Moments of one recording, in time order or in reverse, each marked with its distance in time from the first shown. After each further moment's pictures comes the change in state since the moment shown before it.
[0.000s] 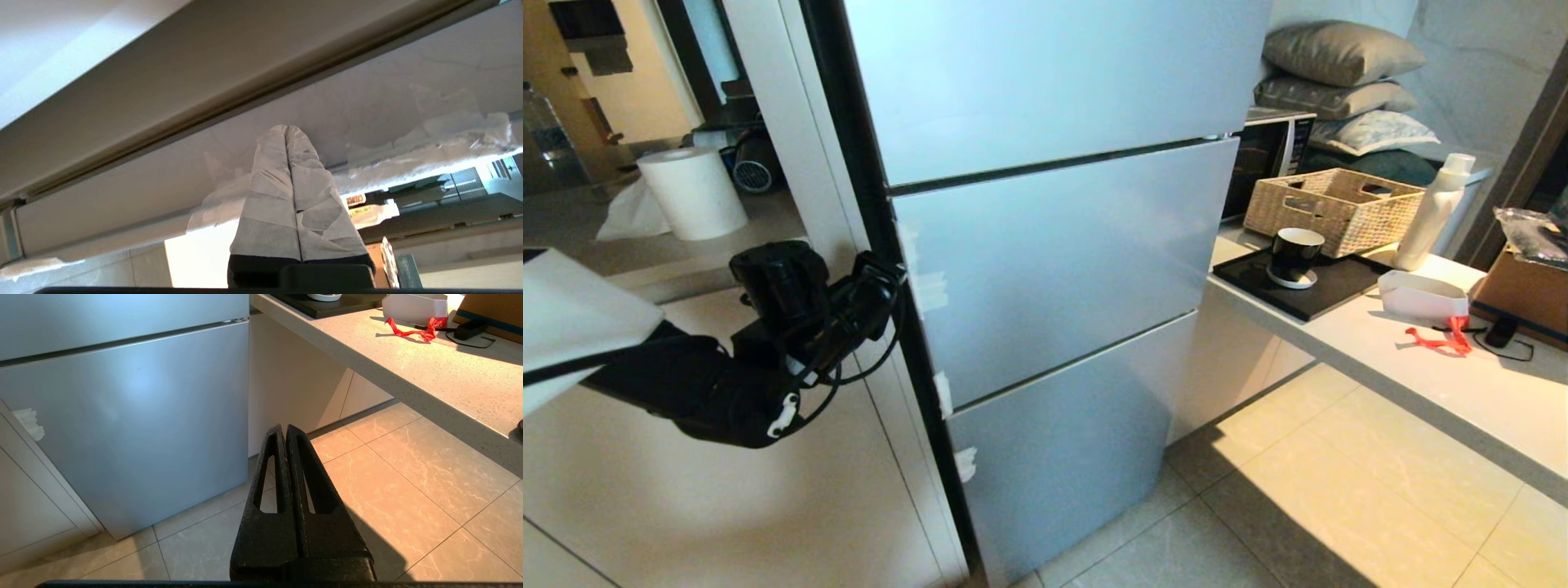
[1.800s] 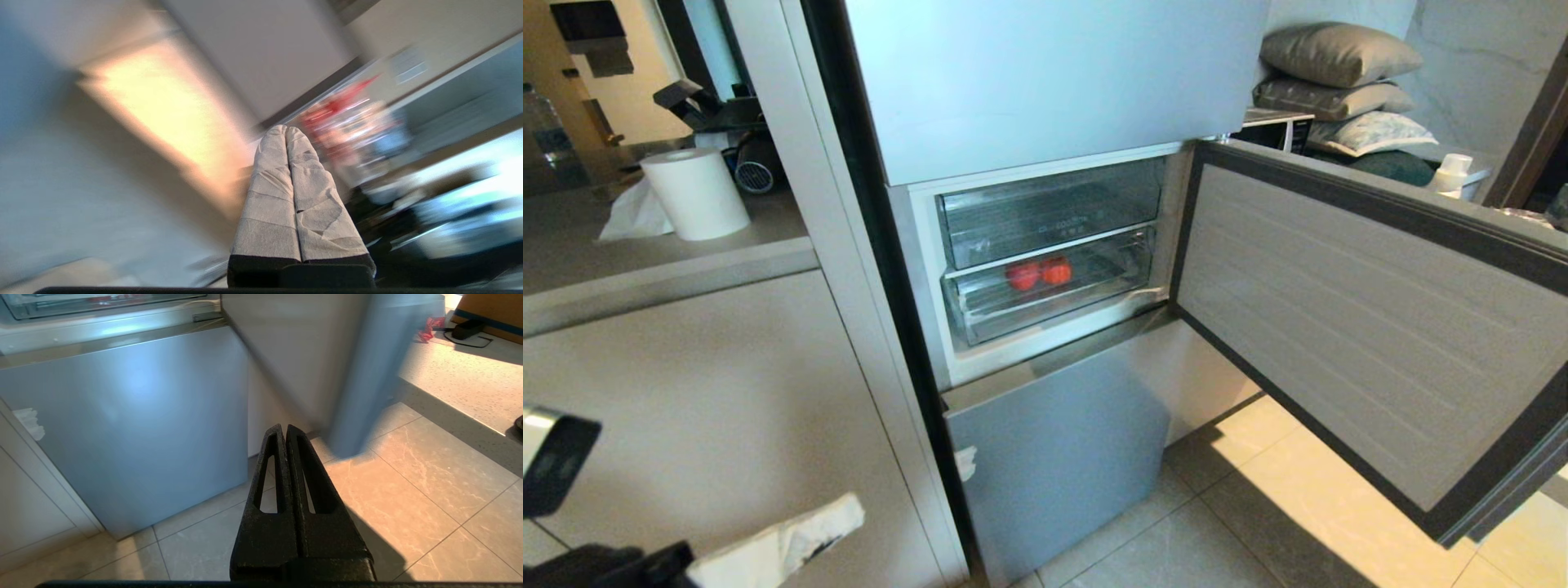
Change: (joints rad) left arm -0.540 -1.106 0.701 0.428 -0.035 0.299; right arm 0.000 0.000 0.000 0.000 -0.001 0.000
